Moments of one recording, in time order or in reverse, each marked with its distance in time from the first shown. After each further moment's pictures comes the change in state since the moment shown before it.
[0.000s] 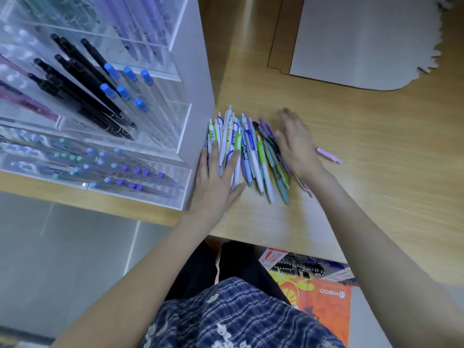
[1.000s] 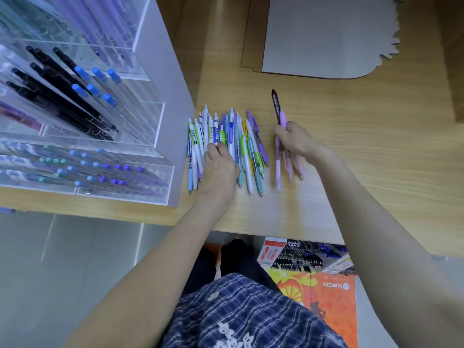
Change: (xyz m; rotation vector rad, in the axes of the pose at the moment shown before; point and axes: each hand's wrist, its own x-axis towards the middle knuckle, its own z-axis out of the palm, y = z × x) left_hand 0.028 0.061 -0.020 -0.140 -0.144 -0.246; right_hand -0.014 0.000 -0.050 0.251 -0.180 0.501
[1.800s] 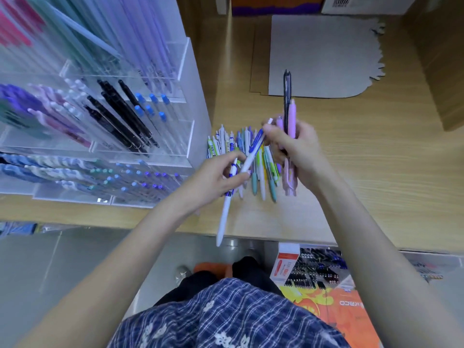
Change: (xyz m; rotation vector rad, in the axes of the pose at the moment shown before) left_hand -0.028 -0.034 -0.119 -0.663 -0.404 0.311; right_hand -0.114 -0.073 0.010 0.815 0.050 -0.337
